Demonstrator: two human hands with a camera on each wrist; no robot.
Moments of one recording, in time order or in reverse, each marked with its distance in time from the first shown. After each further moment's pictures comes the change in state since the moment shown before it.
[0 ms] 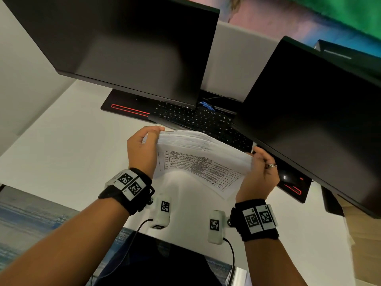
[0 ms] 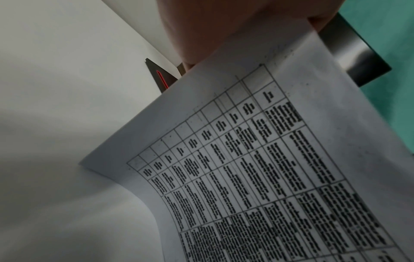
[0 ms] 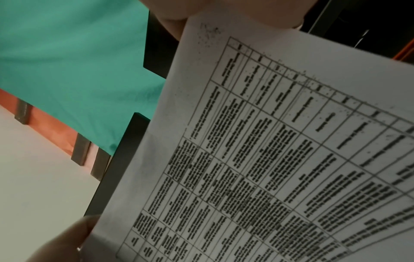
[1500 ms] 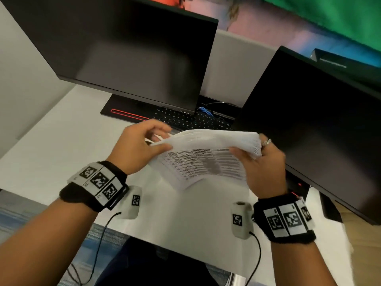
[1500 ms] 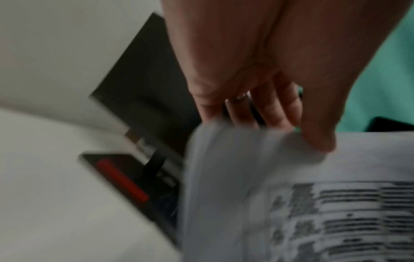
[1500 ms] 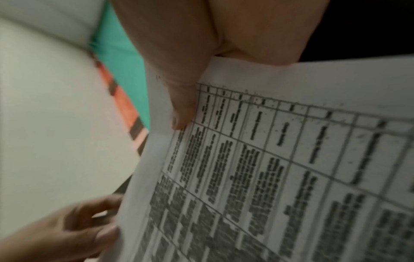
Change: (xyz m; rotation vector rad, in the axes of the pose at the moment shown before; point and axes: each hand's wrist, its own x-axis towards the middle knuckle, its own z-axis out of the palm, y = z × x) left_hand 0.020 0.047 -0.028 0.467 -0.494 0.242; right_hand 0.024 -0.066 0.002 -0.434 -0.630 -0.333
